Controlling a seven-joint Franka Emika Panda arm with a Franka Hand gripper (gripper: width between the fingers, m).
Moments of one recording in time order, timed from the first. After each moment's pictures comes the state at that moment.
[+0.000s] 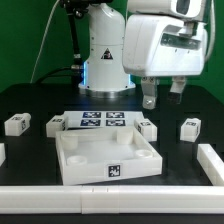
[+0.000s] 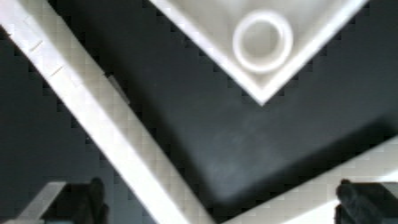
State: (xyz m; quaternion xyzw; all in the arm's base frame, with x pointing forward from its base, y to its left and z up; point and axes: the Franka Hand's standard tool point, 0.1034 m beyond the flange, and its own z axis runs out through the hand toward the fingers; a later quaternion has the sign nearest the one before) arm 0.581 0.057 0.120 0.86 0.51 0.02 0.08
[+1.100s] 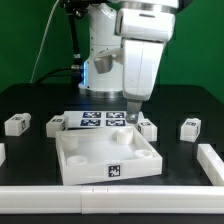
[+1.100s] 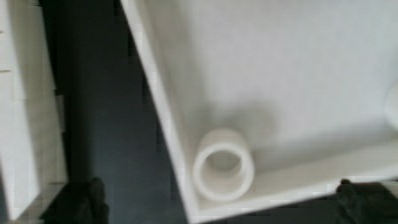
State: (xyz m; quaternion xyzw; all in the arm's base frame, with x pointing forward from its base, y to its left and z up) arm 0.547 0.014 0.091 0.71 0.70 -0.01 0.06
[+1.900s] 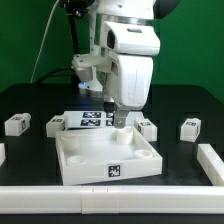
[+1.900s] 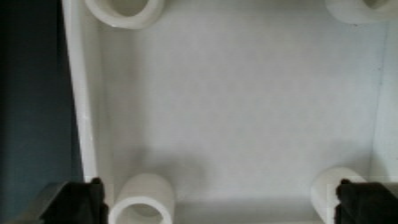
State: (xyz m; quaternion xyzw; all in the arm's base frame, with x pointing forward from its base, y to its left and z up) arm 0.528 -0.006 0.081 0.63 0.77 -0.04 0.04
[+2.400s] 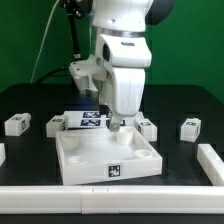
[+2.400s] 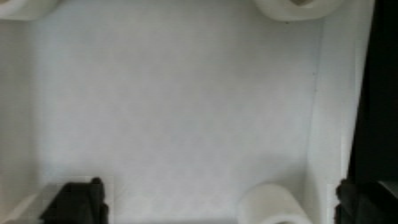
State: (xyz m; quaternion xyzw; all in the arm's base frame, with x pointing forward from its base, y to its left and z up) arm 0.485 -0.017 0.056 0.62 0.78 -0.06 0.01
